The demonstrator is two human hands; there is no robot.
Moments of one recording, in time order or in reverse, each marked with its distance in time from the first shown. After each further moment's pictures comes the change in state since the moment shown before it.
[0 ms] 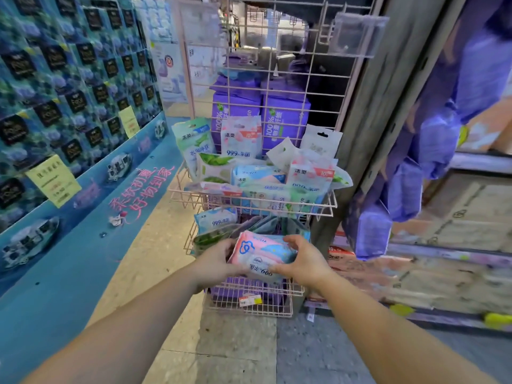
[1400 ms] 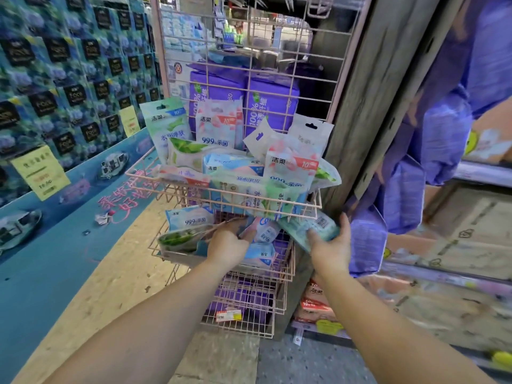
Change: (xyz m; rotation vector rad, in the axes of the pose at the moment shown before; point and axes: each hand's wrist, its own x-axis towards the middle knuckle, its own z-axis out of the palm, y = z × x) left_hand 0.105 0.012 0.076 0.116 0.517 0.106; right_hand 0.059 0.063 -0.039 0.672 0.640 0.053
